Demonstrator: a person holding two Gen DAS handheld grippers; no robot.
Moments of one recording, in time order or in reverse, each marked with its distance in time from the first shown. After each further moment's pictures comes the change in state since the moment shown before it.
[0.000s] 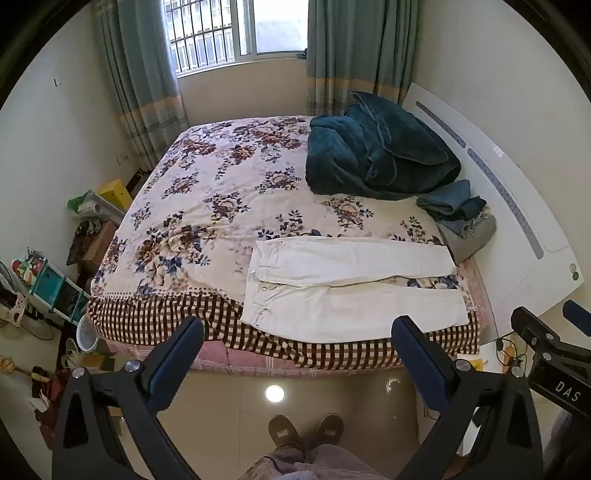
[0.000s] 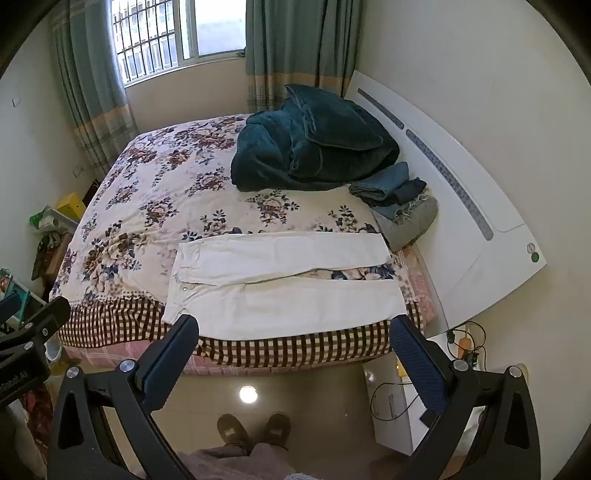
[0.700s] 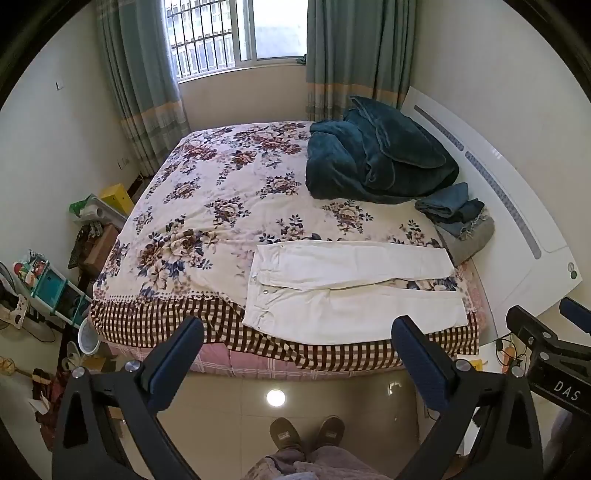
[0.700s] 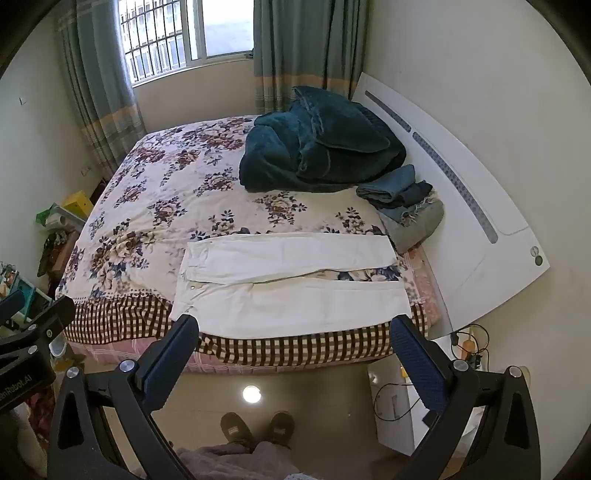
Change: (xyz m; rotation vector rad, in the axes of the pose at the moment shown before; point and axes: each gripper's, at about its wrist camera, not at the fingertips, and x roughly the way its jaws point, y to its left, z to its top) left arm -0.007 -0.004 0.006 0.001 -0.022 0.003; right arm -0.012 0.002 0.001 -0.022 -0.006 0.020
